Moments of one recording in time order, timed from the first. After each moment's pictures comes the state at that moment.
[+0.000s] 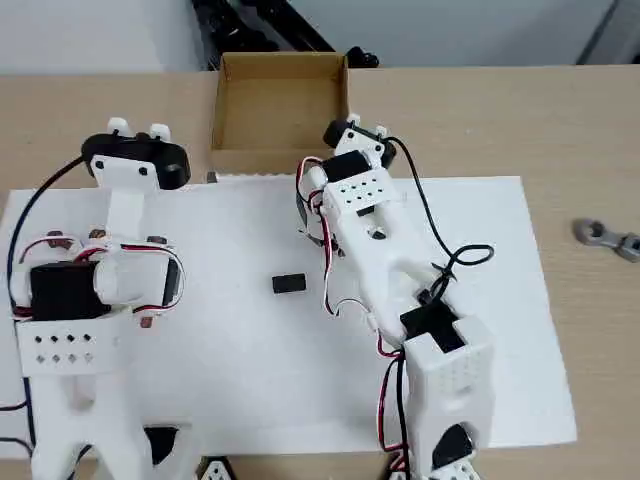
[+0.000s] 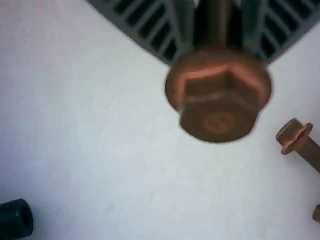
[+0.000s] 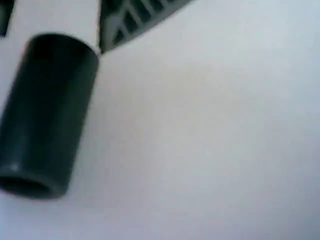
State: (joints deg) left arm -6.4 -37.1 16.4 99.9 -5.7; right arm -26.1 25.7 -14.9 79.0 -43.1
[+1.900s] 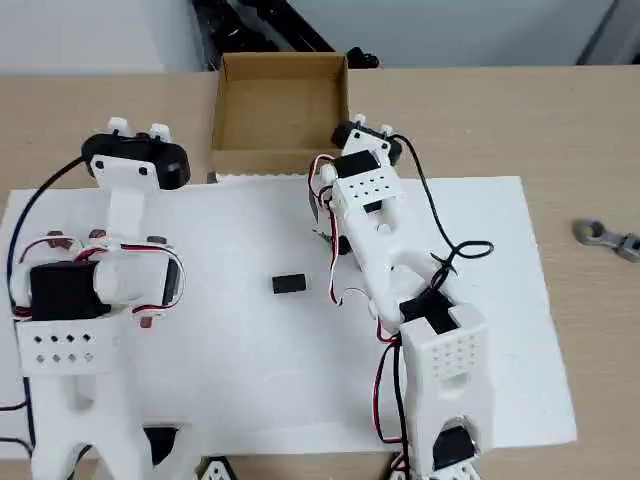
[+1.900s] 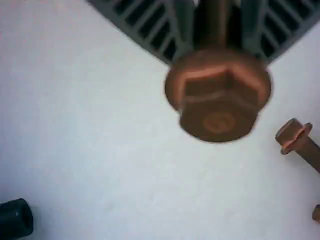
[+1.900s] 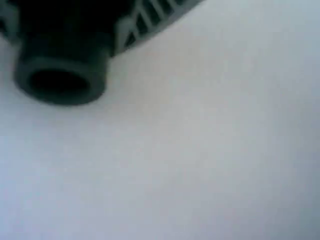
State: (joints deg) left arm -6.4 -37.1 16.4 99.9 -5.7; right arm -23.8 33.4 -17.7 77.6 -35.0
